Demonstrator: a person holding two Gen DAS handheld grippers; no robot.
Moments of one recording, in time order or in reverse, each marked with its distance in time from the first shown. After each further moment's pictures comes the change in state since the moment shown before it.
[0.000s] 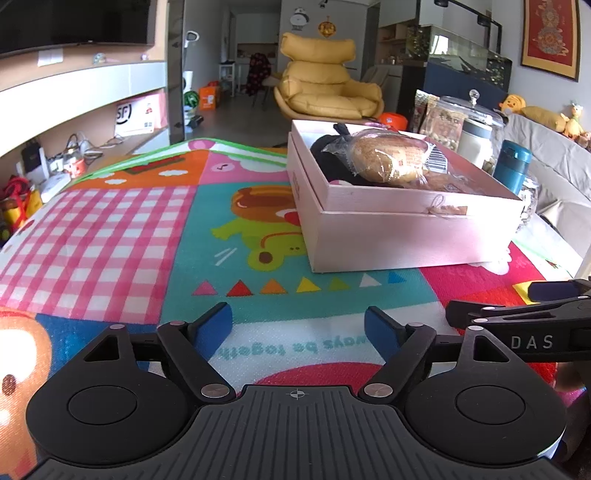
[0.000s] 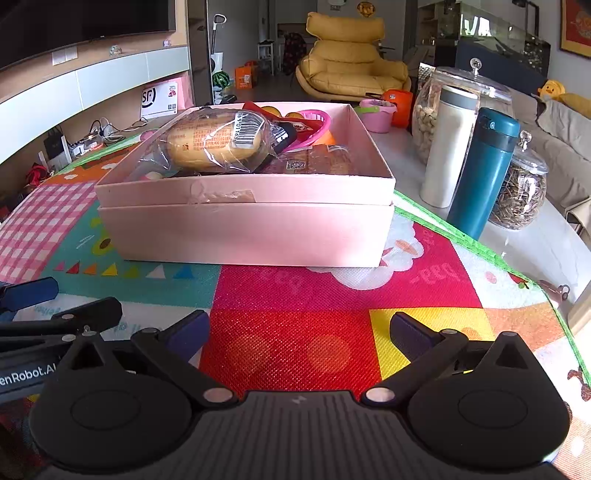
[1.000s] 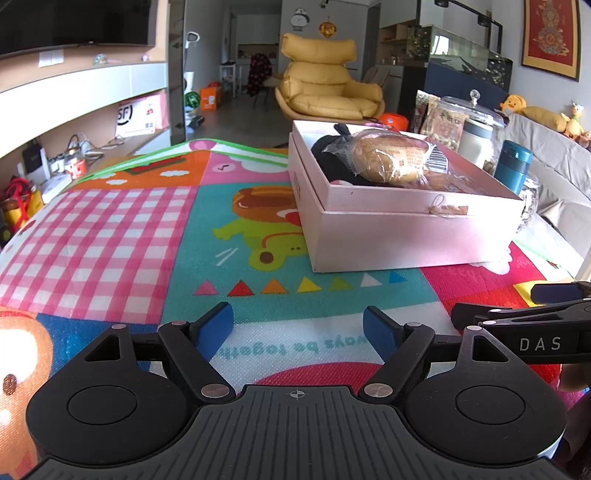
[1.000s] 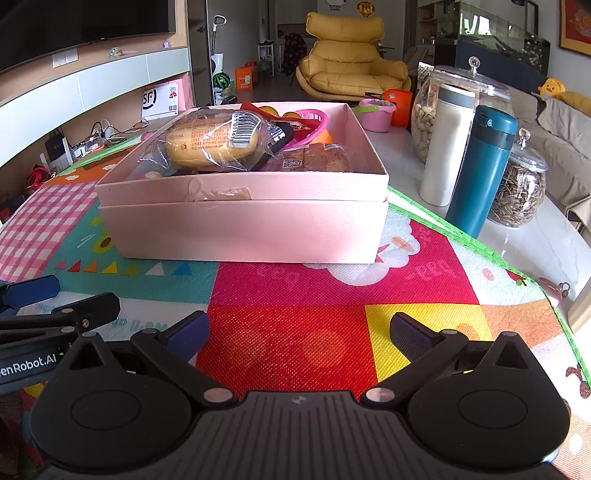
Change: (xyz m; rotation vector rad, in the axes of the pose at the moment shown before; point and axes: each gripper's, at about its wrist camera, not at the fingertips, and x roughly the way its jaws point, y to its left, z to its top) left arm 0.002 -0.001 0.000 0.004 -0.001 0.003; right arm -0.003 -0.005 -0.003 0.006 -0.002 0.009
